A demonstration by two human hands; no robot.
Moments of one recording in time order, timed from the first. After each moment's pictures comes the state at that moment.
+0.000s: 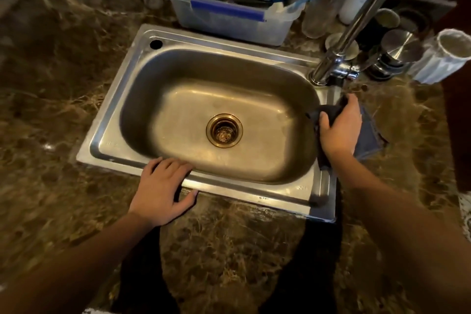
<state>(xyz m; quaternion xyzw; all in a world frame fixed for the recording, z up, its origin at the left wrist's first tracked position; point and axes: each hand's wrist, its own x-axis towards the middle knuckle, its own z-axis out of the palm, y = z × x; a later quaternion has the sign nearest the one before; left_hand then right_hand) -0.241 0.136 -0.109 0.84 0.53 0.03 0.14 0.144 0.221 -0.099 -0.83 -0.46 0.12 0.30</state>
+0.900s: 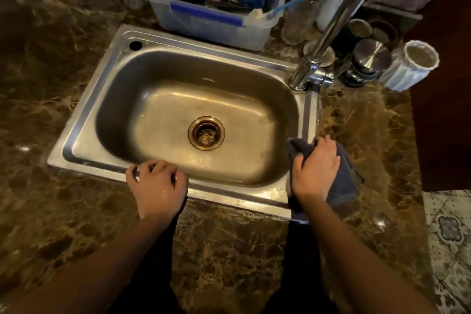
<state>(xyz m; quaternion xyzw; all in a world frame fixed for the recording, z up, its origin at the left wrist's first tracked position) -0.179 0.135 -0.115 0.66 0.74 0.06 0.13 0.117 0.147 -0.099 -0.86 -0.49 0.08 0.14</state>
